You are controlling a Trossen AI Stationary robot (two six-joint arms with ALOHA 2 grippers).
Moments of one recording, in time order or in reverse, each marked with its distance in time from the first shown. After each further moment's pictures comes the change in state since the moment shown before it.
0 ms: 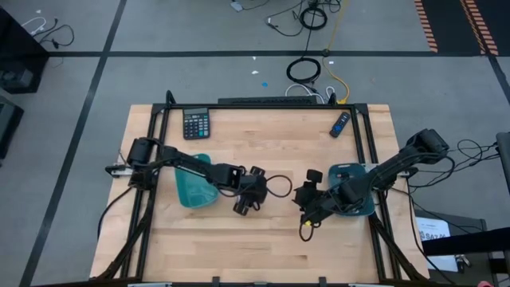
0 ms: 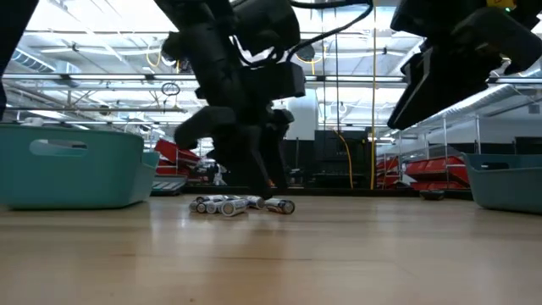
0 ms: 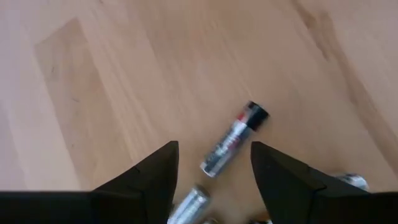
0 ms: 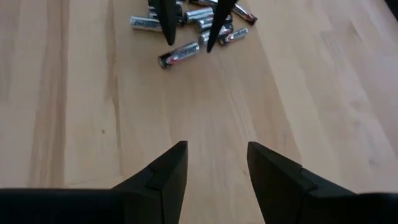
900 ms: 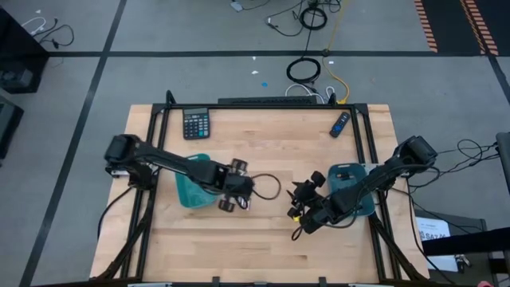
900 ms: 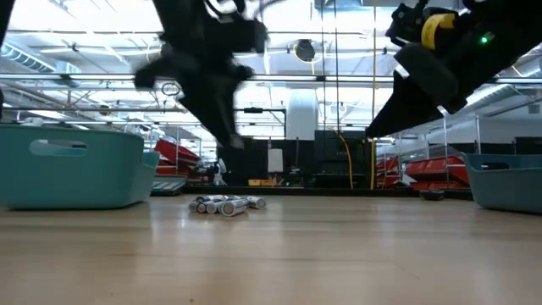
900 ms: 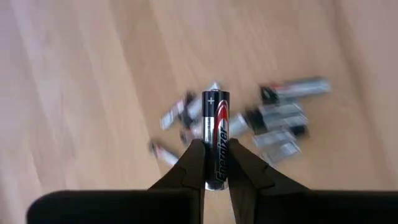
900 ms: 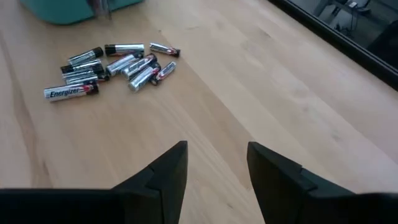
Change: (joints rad) left arm -0.065 -0.222 0.027 -0.398 -0.196 -0.194; right arm 0.036 0.175 0.000 0.080 0.365 0.402
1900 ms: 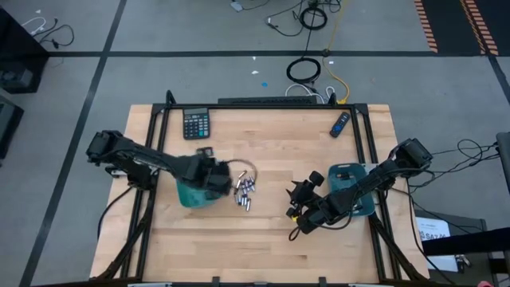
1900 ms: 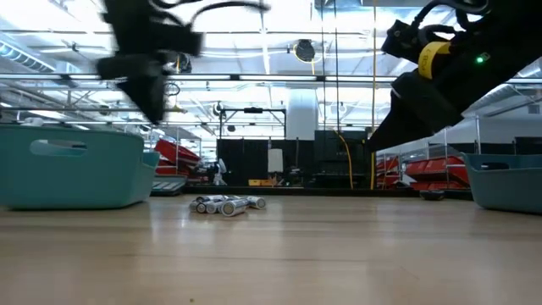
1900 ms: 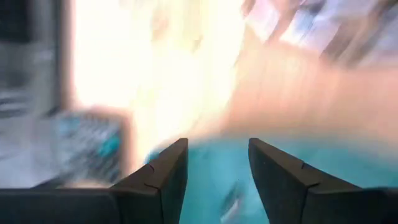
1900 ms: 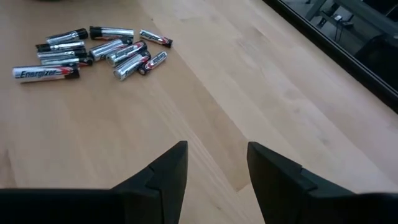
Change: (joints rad) left arm -0.010 -0.168 -0.111 -0.315 -0.221 -0.521; right arm -0.010 0.055 0.000 0.006 0.028 -0.052
